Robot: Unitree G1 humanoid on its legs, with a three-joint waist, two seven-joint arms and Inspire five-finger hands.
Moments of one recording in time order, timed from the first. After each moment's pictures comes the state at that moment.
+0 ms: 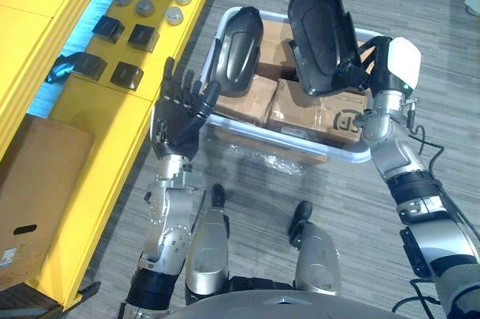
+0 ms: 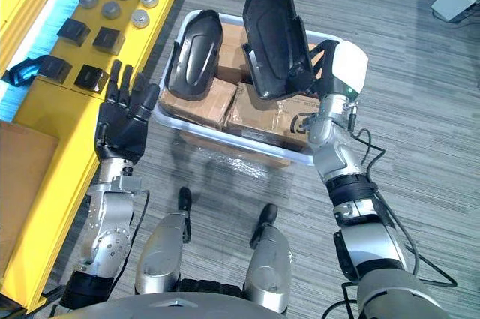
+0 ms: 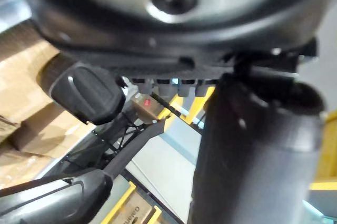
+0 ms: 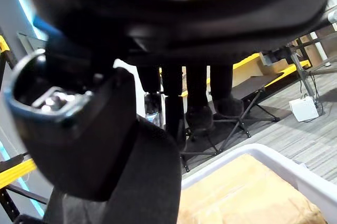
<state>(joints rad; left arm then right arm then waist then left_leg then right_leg) 0.02 0.10 -0.15 -0.25 -0.74 -0.28 0.10 -0.63 -0.53 0.18 0.47 -0.47 0.14 -0.49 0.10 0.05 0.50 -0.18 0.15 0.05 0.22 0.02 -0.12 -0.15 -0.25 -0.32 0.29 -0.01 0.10</state>
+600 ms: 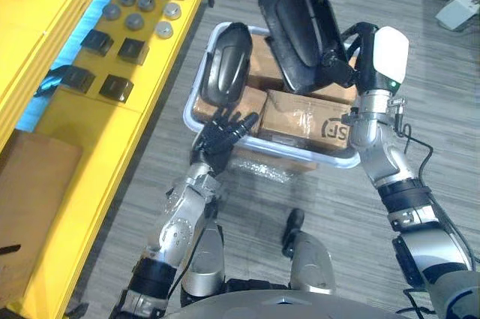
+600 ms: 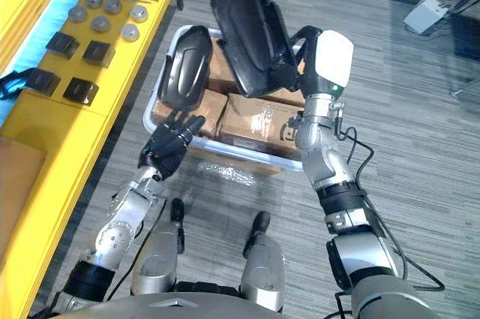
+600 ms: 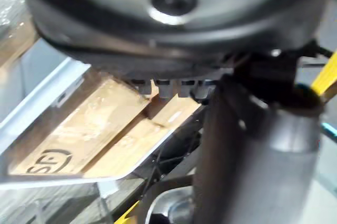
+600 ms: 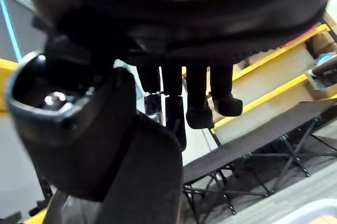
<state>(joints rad) -0.11 0.16 -0.23 -0.01 -0.92 0.12 0.06 -0.53 -0.45 0.17 0.27 -0.62 -0.02 -0.56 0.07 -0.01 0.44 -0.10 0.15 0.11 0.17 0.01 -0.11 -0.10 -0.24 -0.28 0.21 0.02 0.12</state>
